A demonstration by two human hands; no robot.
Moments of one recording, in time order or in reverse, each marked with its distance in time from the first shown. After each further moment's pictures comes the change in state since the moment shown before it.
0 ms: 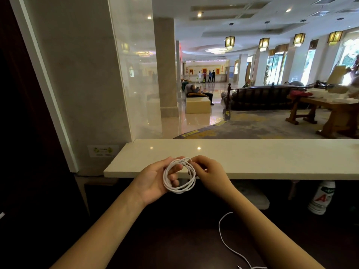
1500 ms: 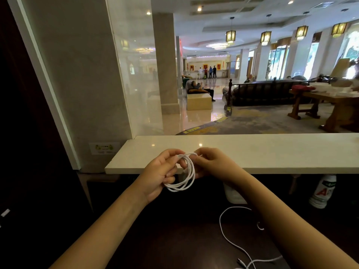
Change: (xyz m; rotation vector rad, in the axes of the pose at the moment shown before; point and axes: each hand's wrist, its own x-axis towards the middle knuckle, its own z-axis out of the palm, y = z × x) left_hand -0.012 -0.007 0.021 0.372 0.066 0.266; right_hand -0.001 -0.022 -0.024 0.141 -0.194 0.164
